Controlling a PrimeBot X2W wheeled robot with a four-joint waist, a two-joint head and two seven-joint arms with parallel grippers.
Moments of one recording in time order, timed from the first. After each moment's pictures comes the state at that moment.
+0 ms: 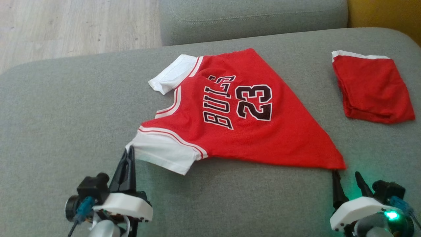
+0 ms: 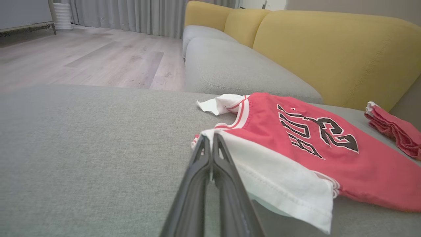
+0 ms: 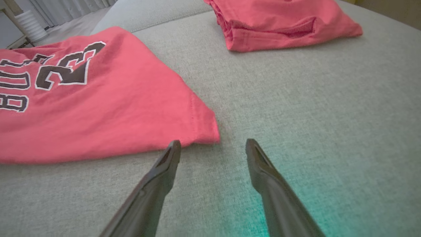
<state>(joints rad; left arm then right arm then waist) -0.10 0.10 -0.24 0.34 -0.35 0.00 -0.16 -0.07 -0.05 -0.11 0.61 0.17 0.13 -0.15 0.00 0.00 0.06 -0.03</state>
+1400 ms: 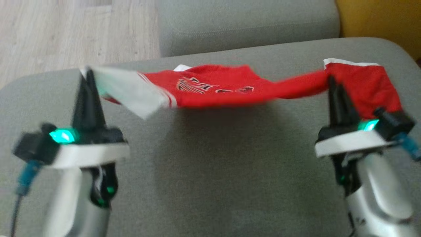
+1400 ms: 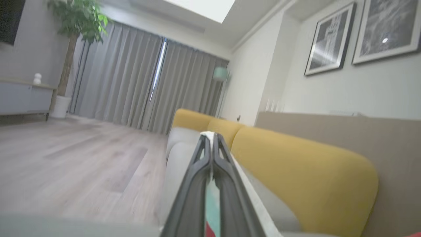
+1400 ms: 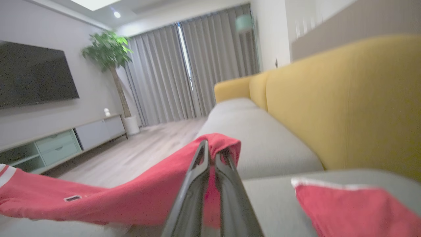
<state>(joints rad) -0.27 0.13 -0.15 0.08 -0.46 -0.04 -0.23 -0.30 -0.08 0.10 0.33 0.28 0.13 -0.24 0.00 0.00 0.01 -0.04</state>
